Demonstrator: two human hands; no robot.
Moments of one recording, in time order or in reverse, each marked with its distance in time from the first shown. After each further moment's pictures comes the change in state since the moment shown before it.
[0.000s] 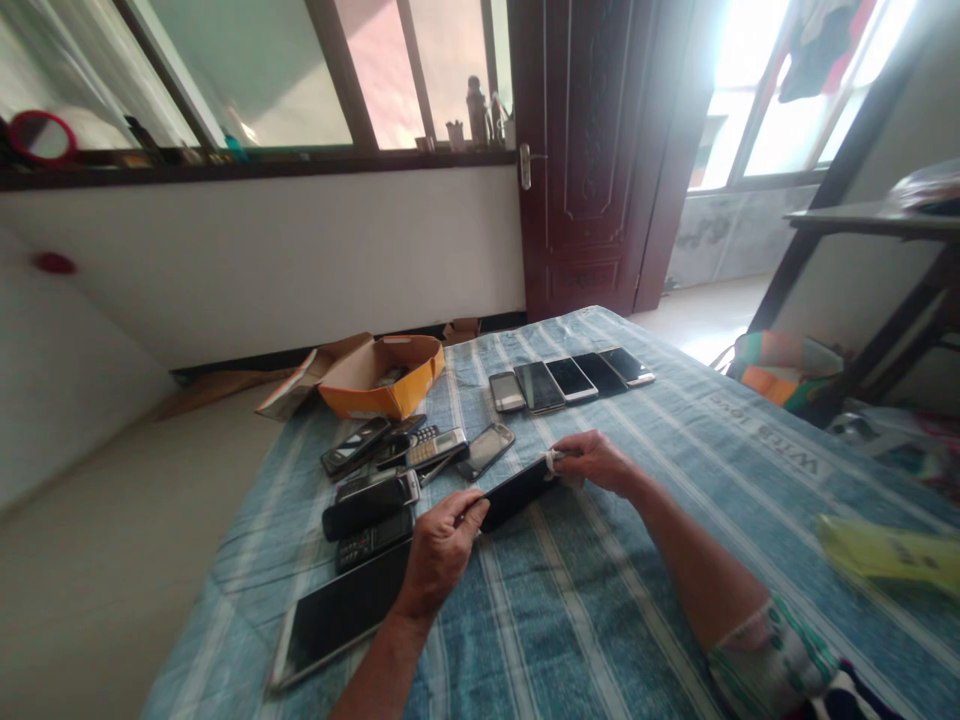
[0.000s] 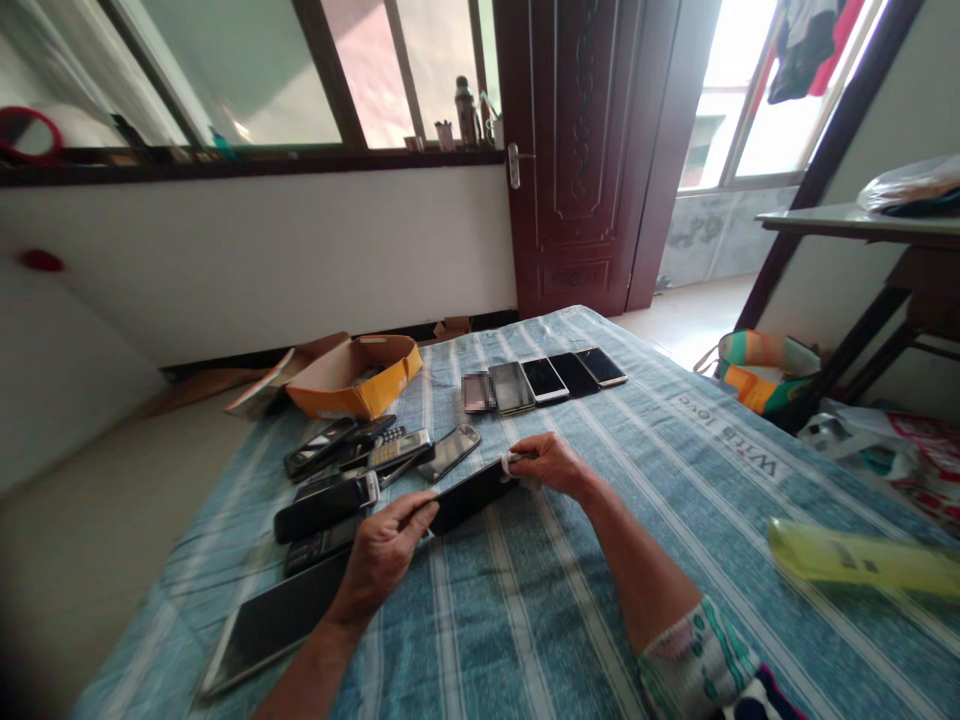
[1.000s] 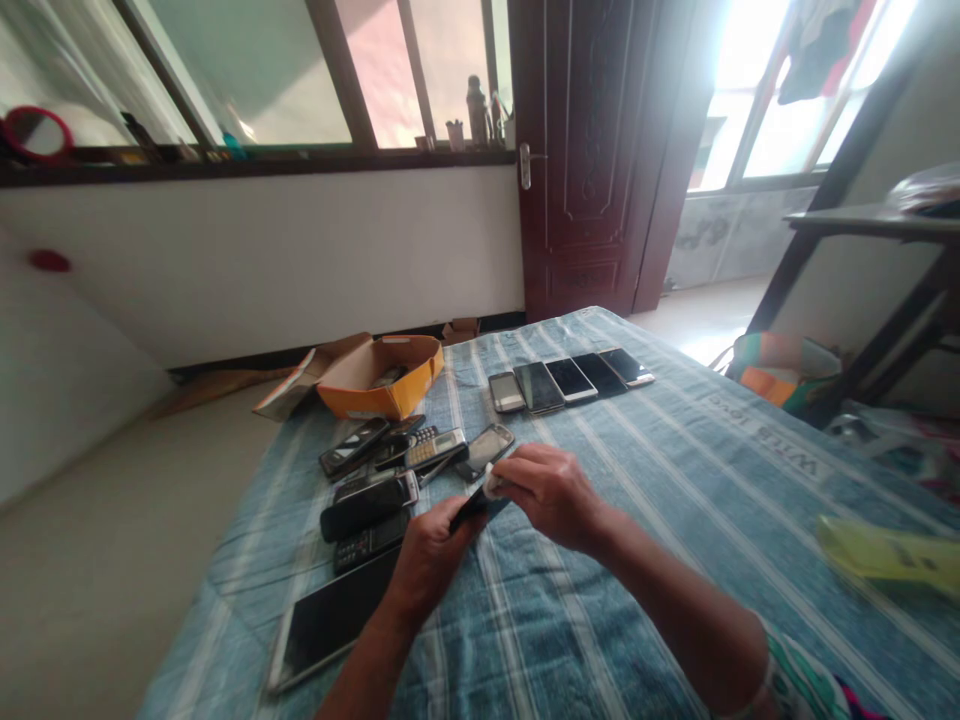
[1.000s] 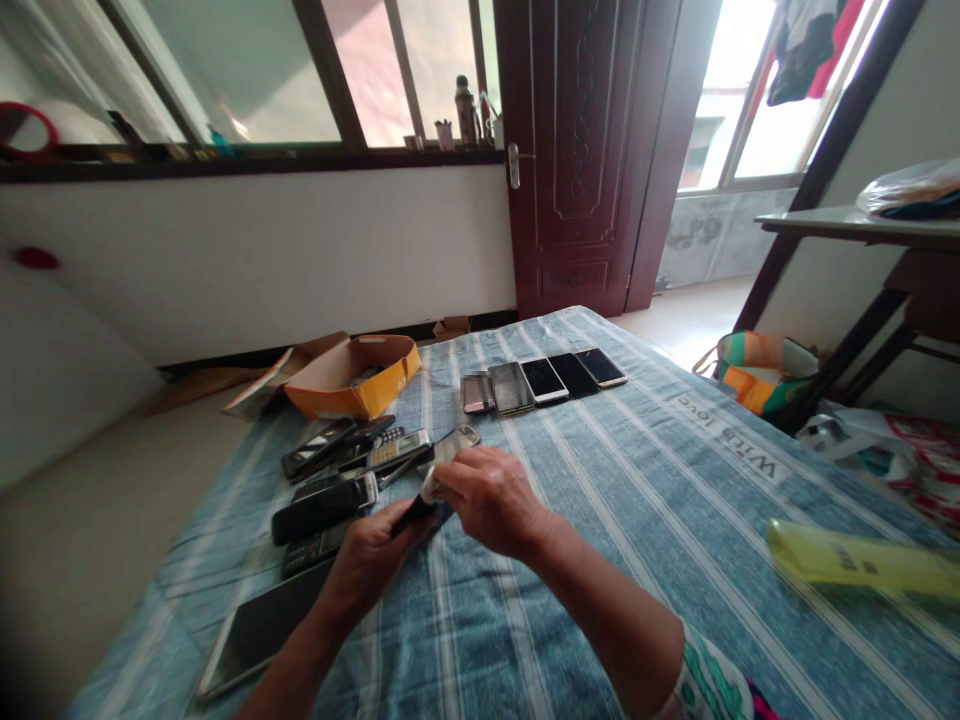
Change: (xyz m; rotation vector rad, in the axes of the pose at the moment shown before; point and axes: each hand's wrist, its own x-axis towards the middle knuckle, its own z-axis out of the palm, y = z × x) left_hand -0.002 0.009 -0.015 0.060 -0.135 0.006; right_hand -0.024 -0.078 0.066 -0.630 0.216 -0.649
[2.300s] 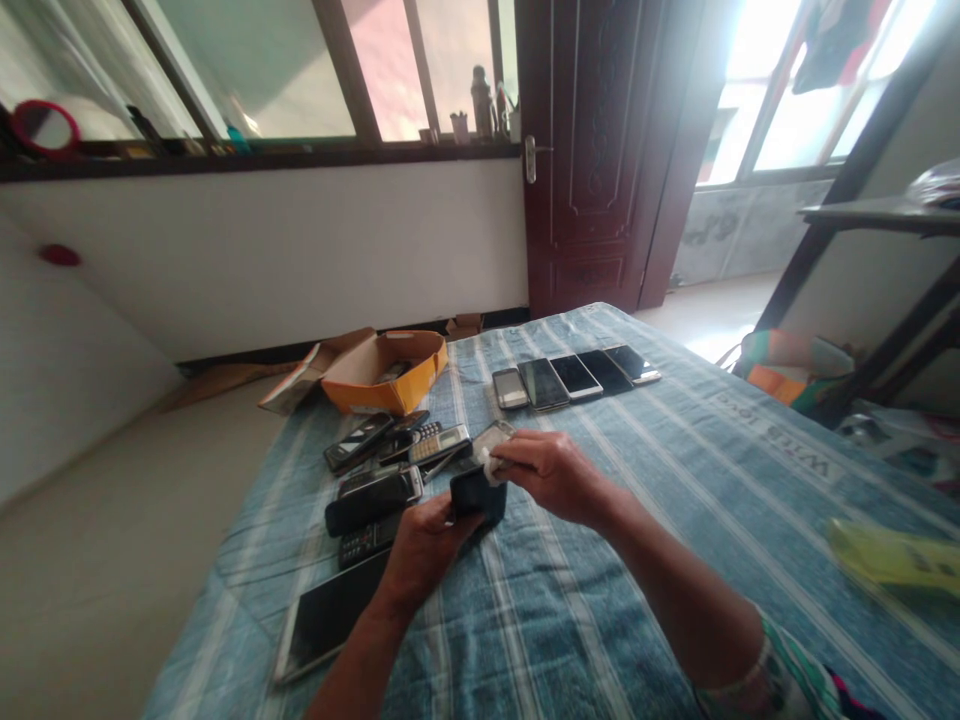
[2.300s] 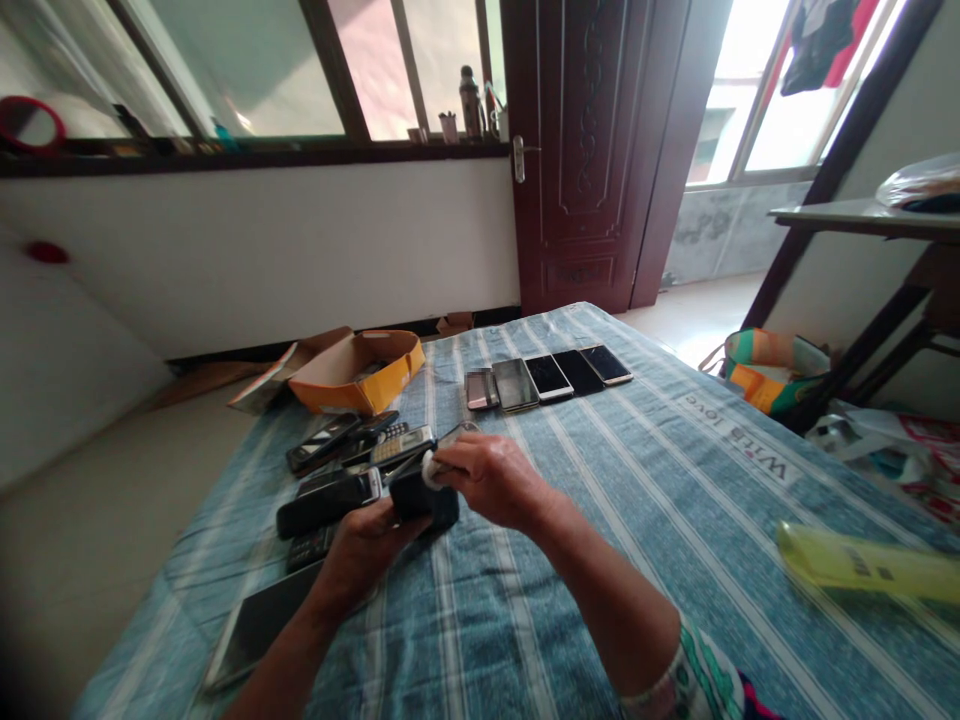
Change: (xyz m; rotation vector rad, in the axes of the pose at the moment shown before) left_hand 0.002 -0.004 -0.008 -0.026 0.019 -0.032; right_hand 0.018 0.005 -0.009 0.112 -0.145 0.079
